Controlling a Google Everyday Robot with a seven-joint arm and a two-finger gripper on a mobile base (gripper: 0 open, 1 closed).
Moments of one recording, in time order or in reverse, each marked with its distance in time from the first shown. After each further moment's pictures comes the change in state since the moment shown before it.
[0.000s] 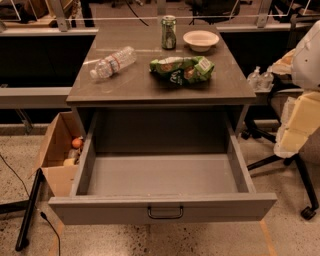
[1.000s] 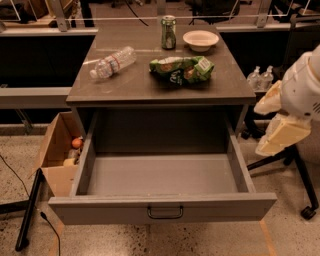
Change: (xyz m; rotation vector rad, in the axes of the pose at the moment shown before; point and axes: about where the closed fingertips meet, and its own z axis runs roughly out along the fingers) arm 0.003 0.011 0.039 -0.004 -0.047 -0.040
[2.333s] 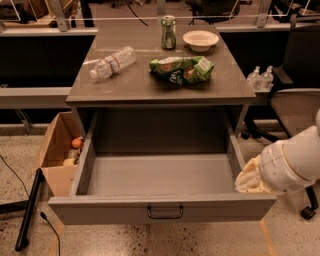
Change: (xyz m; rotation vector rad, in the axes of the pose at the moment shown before) arm 0.037 0.069 0.145 -0.104 -0.176 -0.191
